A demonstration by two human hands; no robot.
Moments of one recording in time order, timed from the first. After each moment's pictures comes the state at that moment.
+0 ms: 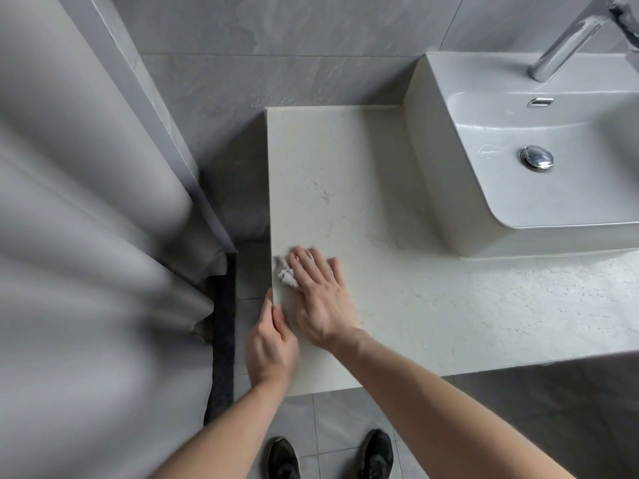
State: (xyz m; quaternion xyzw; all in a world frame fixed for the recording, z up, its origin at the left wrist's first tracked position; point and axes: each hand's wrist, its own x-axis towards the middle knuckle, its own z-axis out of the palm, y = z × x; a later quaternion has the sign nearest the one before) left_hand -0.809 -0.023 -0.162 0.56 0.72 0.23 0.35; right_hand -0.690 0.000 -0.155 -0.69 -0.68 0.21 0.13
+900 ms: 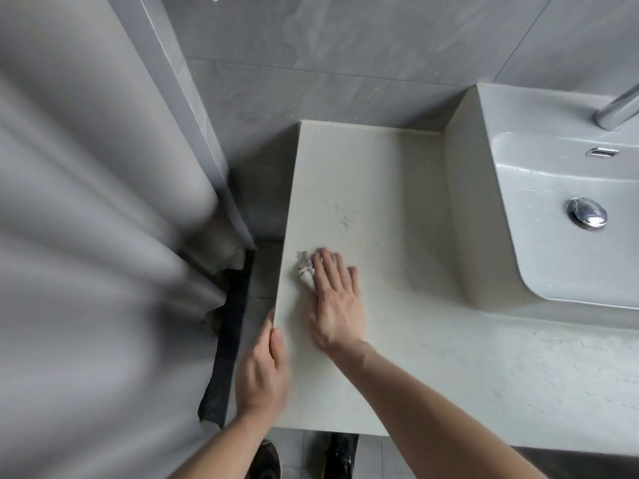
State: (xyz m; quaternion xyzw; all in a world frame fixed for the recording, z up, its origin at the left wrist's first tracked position) left_hand -0.807 -0.021 -0.157 0.56 0.74 0.21 0.32; right_hand -0.663 0.035 -0.157 -0.70 -0.68 0.18 0.12
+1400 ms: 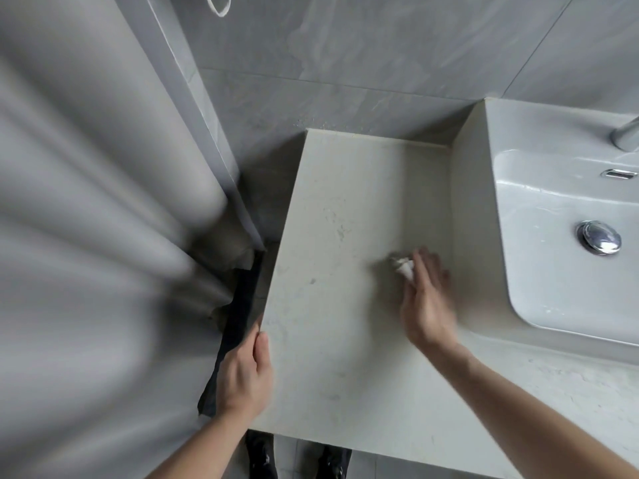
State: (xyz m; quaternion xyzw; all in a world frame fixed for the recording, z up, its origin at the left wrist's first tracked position) left_hand -0.804 -0.021 -0.163 0.54 0.77 0.18 0.30; right_hand -0.493 0.037 -0.163 -0.76 -0.59 0.15 0.22
